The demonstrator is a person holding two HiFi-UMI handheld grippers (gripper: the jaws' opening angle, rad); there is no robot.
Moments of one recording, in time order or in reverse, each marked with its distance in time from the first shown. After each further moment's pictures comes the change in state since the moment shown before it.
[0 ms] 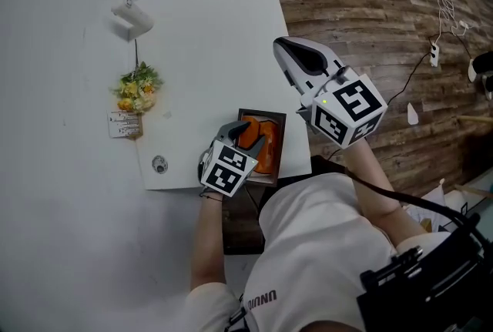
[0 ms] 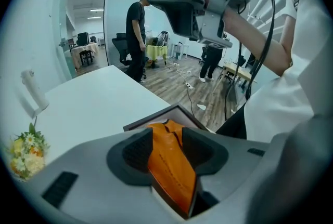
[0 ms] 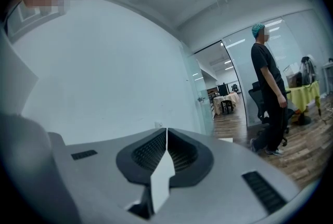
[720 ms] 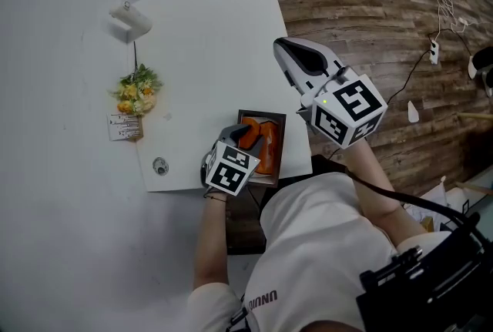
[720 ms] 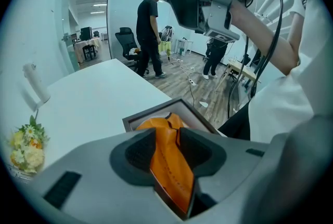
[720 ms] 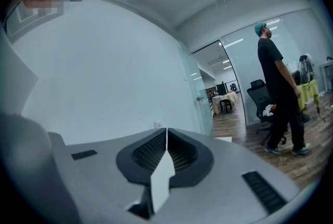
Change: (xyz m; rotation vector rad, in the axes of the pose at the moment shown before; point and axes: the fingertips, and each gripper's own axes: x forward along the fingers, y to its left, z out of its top) left arm 0.007 0.003 -0.012 -0.038 0.057 0.020; right arm 0.000 -0.004 -0.002 0.015 0.001 -0.012
